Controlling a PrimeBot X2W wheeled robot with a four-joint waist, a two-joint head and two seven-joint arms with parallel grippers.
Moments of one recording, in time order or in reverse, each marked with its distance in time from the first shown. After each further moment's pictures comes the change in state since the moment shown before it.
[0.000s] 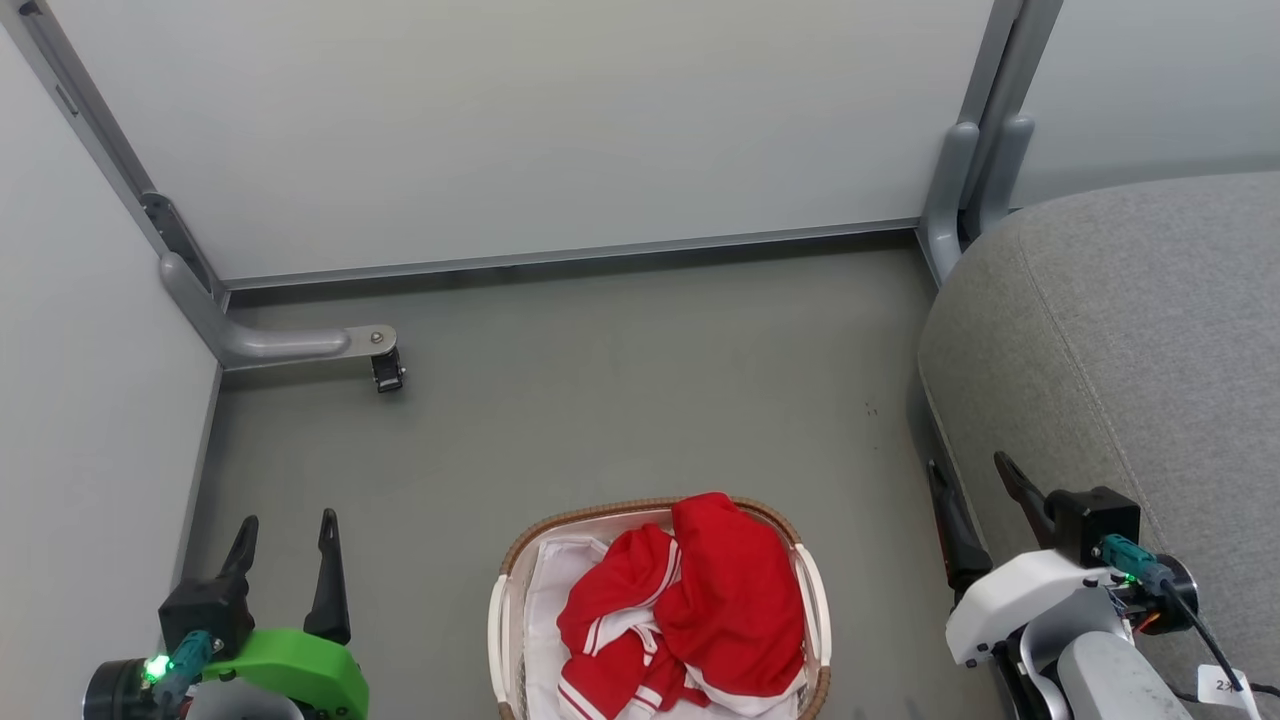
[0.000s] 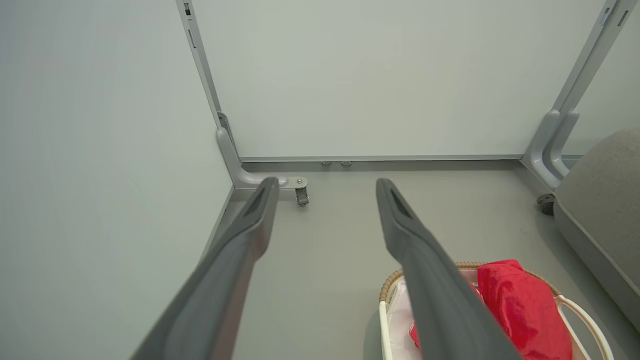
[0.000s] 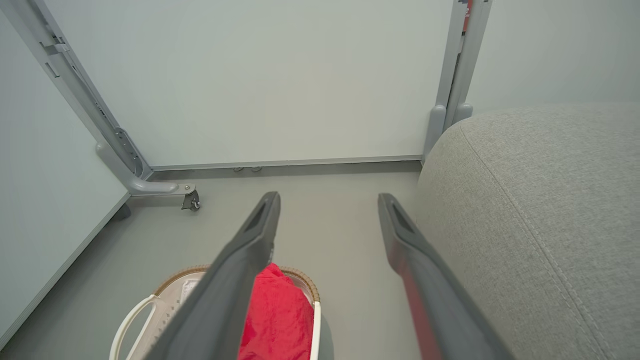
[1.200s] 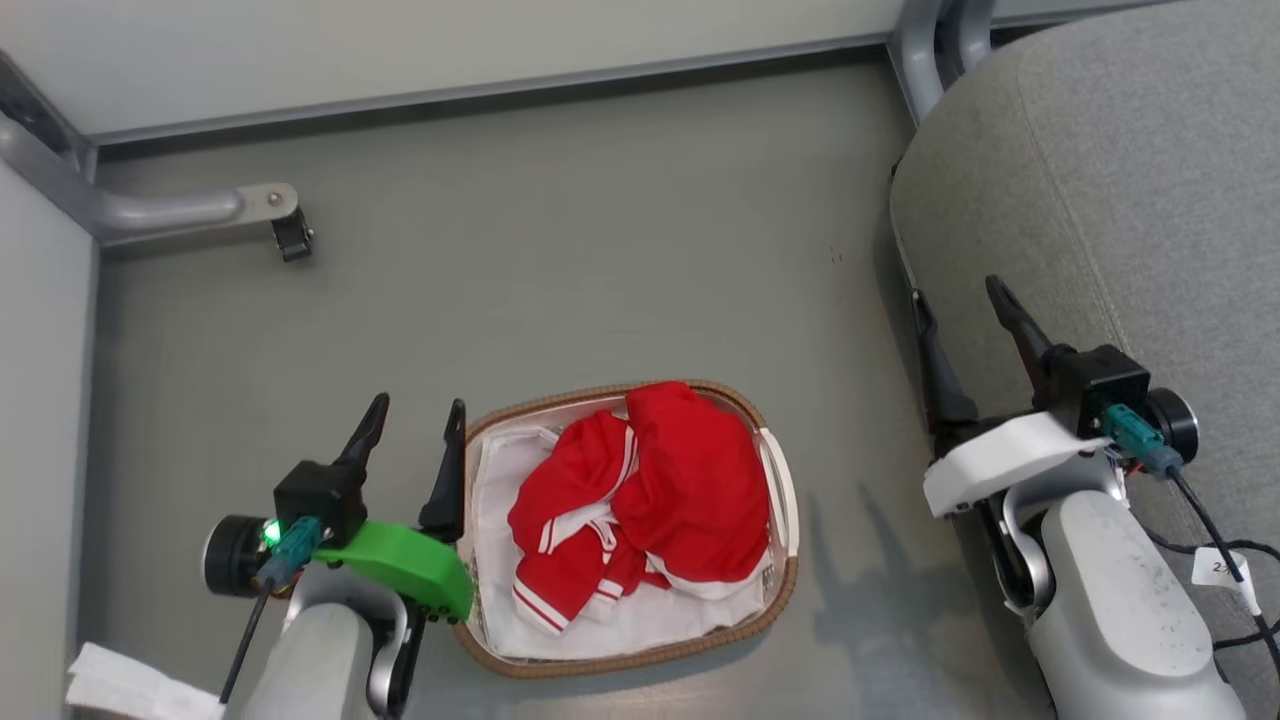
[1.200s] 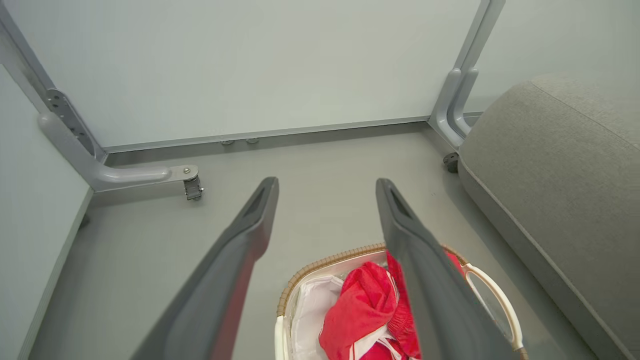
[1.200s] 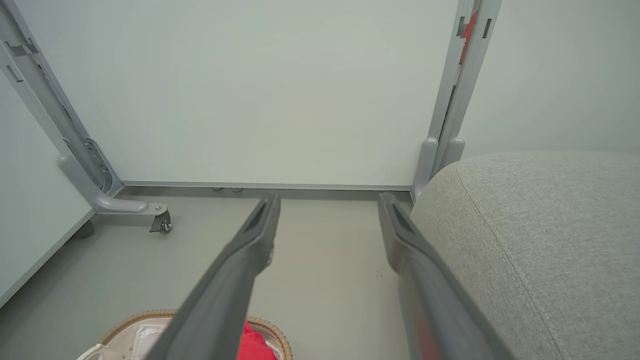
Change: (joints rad) left arm -0.183 -0.018 -0.225 0.049 -0.077 -0.011 -0.029; right arm -0.179 0.025 -0.011 -0.097 -0.098 0.000 -0.026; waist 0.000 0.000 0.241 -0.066
